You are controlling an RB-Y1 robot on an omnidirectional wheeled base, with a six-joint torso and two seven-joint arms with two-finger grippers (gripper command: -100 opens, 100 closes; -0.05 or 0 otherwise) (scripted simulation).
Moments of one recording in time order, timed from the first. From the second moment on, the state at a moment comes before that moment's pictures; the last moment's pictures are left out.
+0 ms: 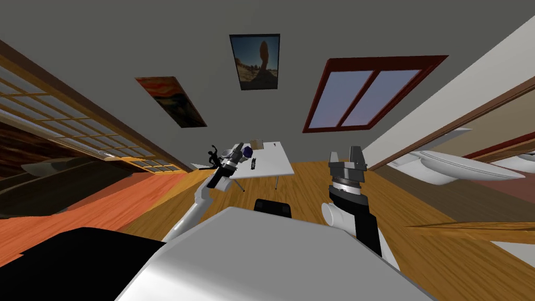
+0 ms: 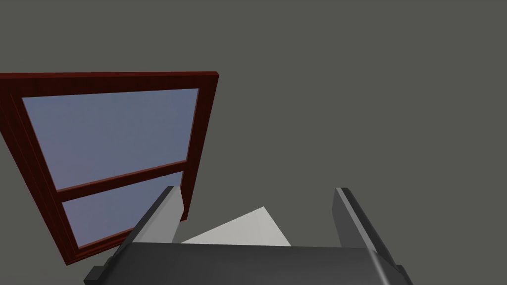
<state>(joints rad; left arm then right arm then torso) 0.28 0.52 0.00 -2.10 0.20 -0.18 -0.13 0.52 -0.04 -0.03 -2.37 -0.02 -0.40 0.06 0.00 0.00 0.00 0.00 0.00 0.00</state>
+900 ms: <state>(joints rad) 0.23 0.77 -0.04 -1.97 0.27 -0.03 -0.12 0.52 -0.04 -0.03 -2.37 -0.02 -0.40 0.06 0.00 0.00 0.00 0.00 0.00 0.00</state>
